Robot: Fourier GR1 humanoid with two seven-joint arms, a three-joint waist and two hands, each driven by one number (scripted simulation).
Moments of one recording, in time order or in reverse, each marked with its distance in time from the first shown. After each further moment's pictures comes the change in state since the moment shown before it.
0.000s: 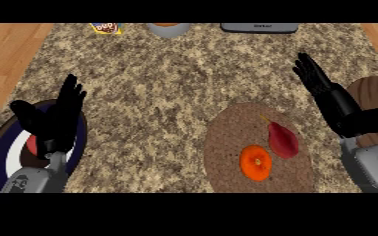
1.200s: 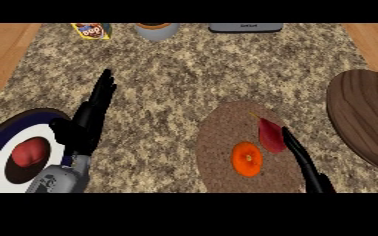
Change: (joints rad) left arm -0.032 -0.053 -0.130 -0.035 -0.124 -0.115 -0.128; right arm 0.547 0.139 0.304 -0.612 0.617 -0.603 0.002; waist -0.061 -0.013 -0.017
